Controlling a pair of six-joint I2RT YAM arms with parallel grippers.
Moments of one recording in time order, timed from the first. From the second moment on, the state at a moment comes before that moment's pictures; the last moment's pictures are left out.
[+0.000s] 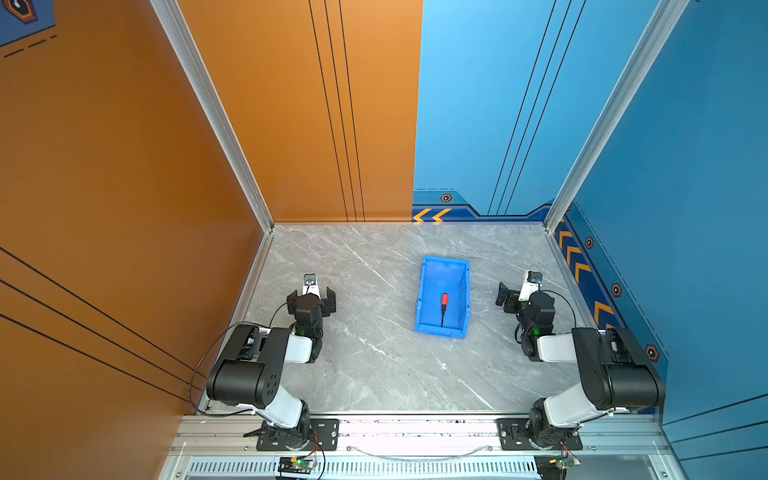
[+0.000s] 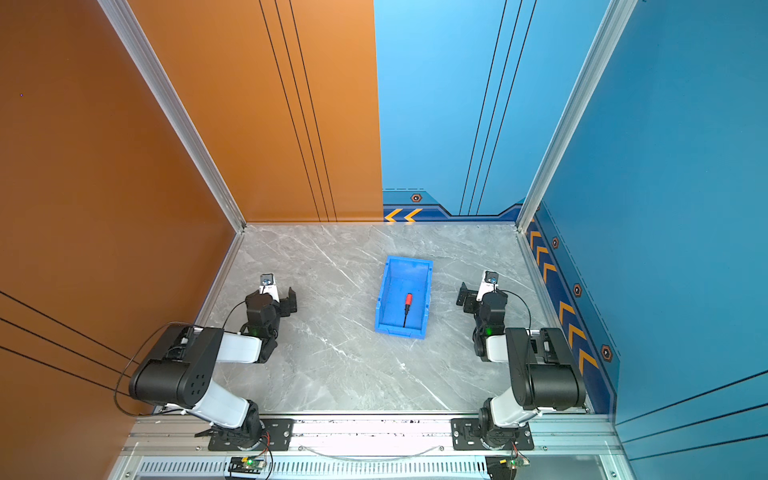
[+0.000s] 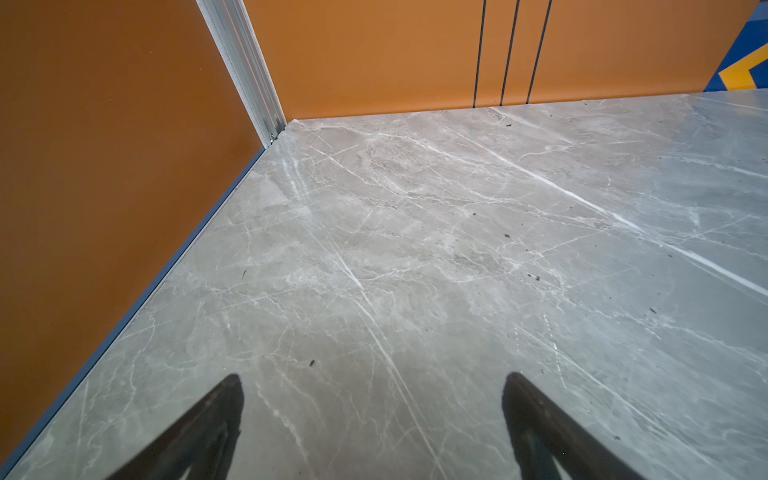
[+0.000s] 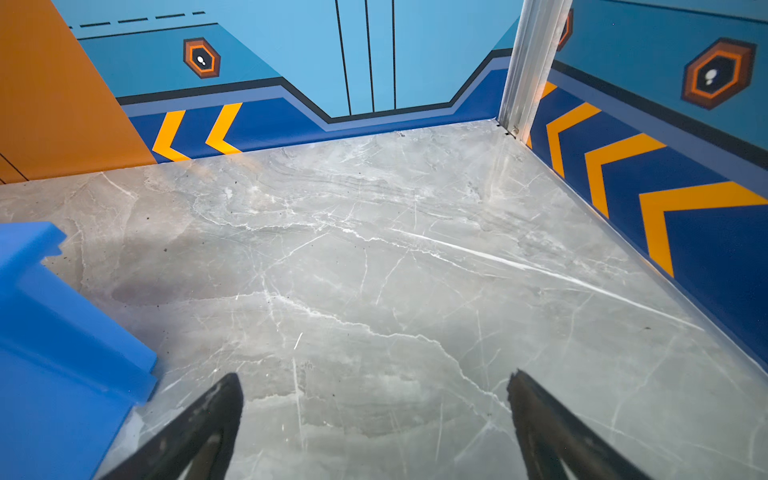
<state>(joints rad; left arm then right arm) -0.09 1.56 0.34 0.89 -0.34 0.01 0.00 1.54 0.35 0.90 0.10 0.10</state>
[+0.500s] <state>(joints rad) -0.08 1.56 0.34 0.89 -0.34 0.01 0.01 1.54 0.35 0.87 0.15 0.10</state>
